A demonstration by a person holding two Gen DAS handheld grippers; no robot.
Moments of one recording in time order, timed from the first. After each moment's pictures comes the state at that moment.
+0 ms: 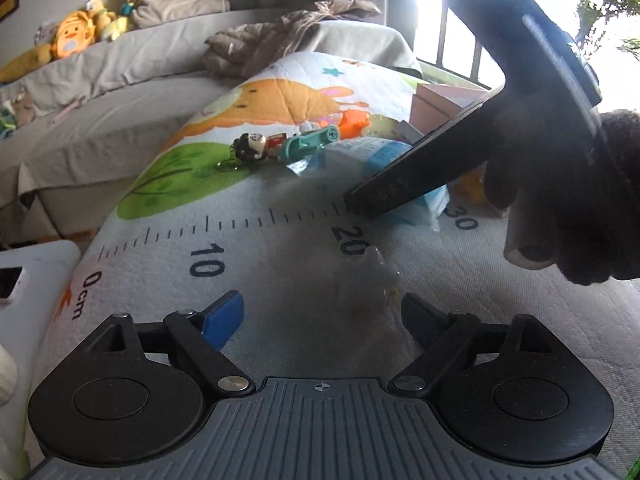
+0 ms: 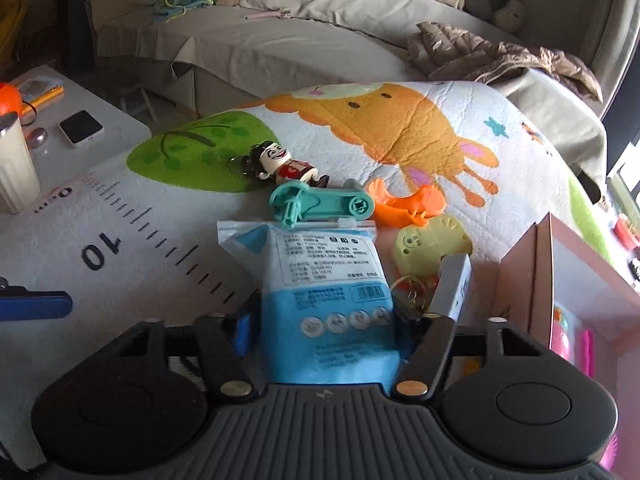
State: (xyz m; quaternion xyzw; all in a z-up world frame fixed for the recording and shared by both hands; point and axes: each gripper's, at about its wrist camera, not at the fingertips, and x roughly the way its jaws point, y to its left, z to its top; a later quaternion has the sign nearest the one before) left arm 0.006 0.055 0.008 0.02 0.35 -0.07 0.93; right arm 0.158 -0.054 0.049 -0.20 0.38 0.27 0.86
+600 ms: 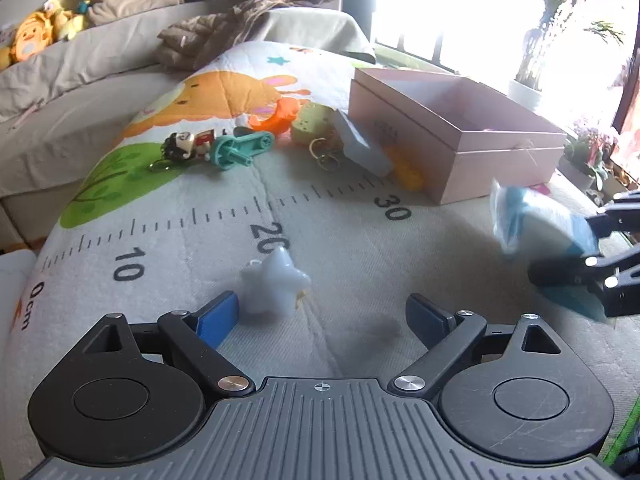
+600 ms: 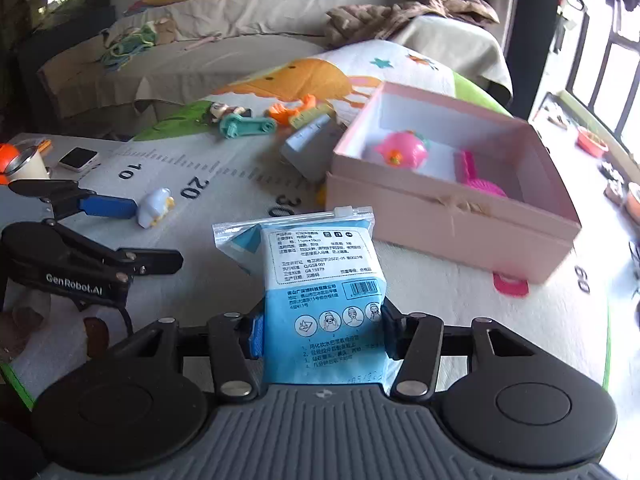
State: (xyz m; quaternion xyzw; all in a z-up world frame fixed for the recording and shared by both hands) left arm 0.012 0.015 0.008 0.03 0.37 -0.13 0.92; right arm 0.027 -0.213 0.063 -0.08 0.40 0.20 0.89
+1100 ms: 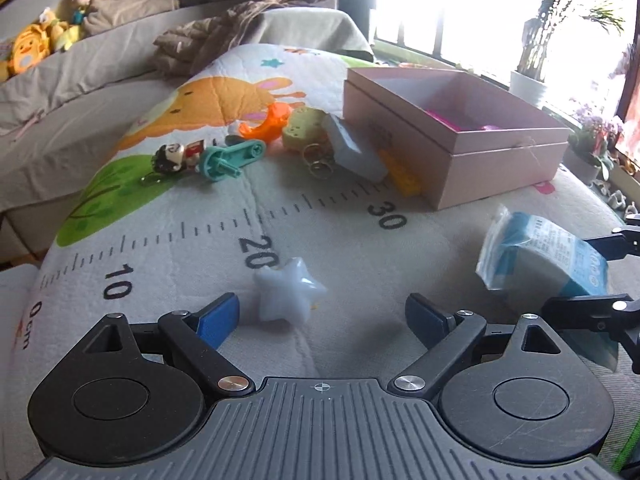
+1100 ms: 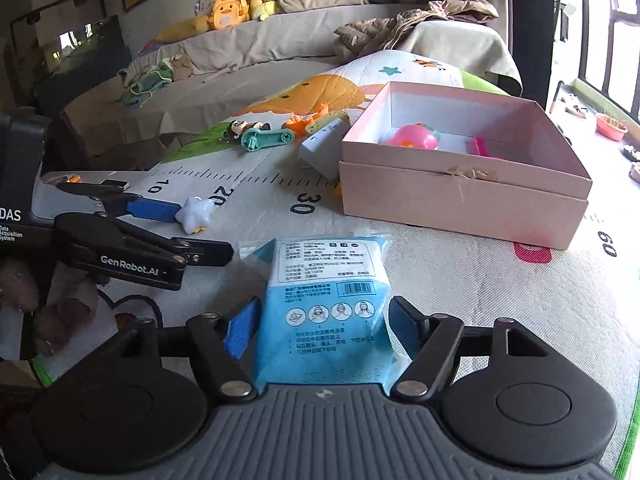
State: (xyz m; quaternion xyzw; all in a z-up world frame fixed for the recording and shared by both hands) left arm 0.021 0.007 0.009 0.05 0.37 -0.11 0.92; right arm 0.013 -0.225 0.050 -0.03 0.37 0.24 0.90
